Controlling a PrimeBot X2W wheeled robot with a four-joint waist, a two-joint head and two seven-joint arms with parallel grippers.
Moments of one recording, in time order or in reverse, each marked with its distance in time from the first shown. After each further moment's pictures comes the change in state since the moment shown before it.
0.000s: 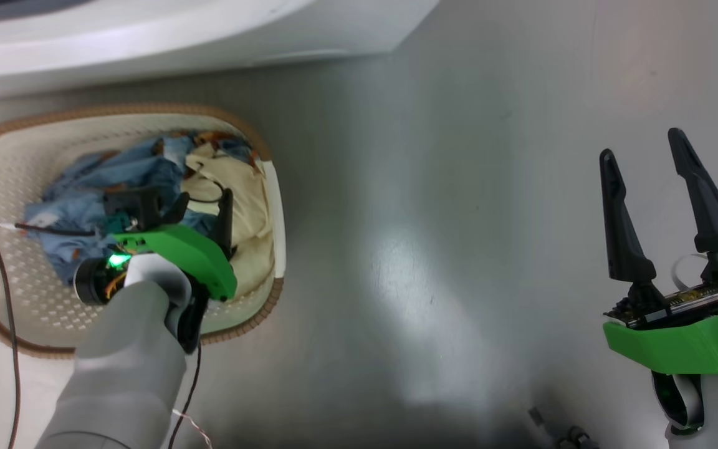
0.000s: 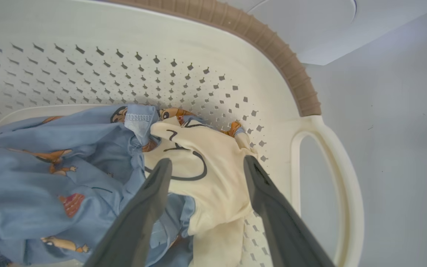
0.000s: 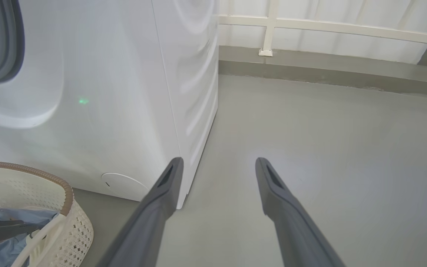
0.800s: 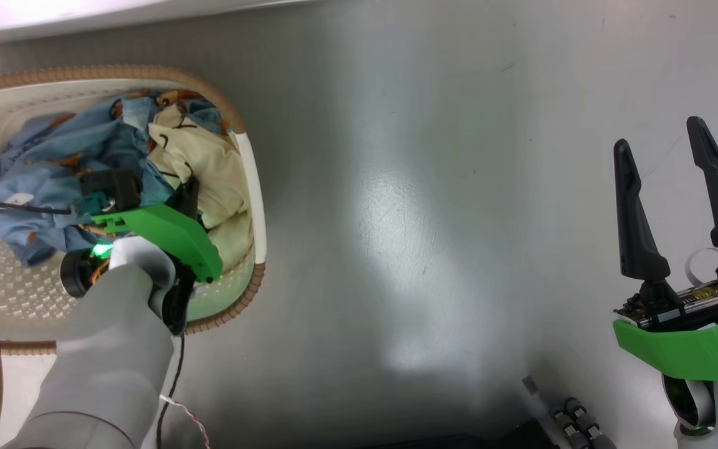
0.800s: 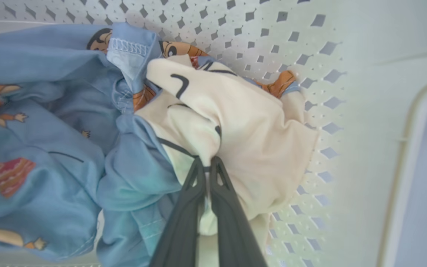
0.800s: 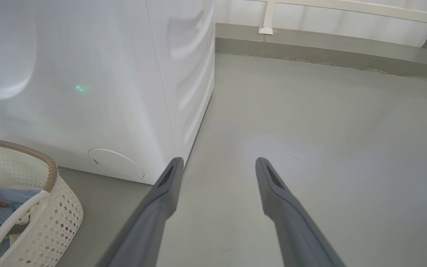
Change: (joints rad) left arm -0.082 0.019 -0.086 0.074 -0.163 0.000 0.036; right arm 0.002 -0.005 -0.009 -0.064 -0.006 0.000 0.000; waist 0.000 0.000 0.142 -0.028
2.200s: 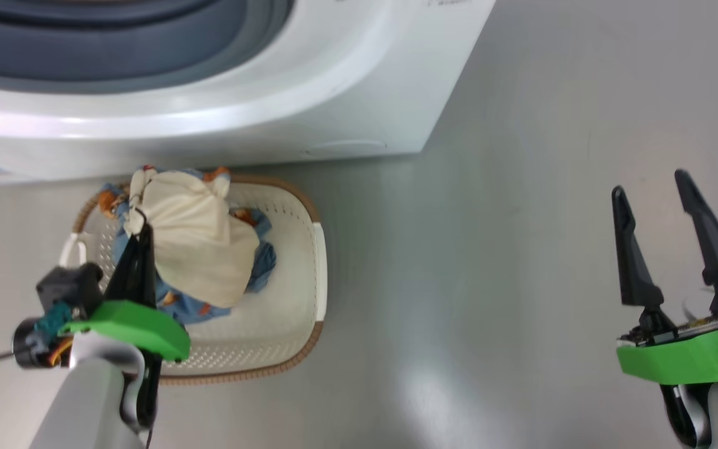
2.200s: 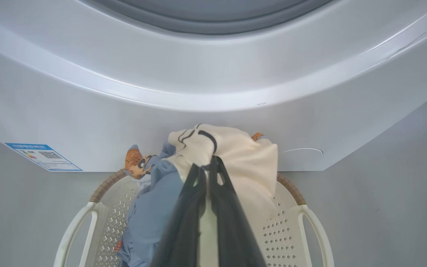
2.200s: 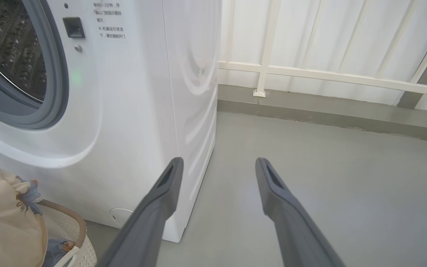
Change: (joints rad) left arm 0.472 0.106 0.320 -0.644 0.355 0.106 -0.073; right arm 0.056 -0.014 -0.043 0.136 0.000 0.000 0.000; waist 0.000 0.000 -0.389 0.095
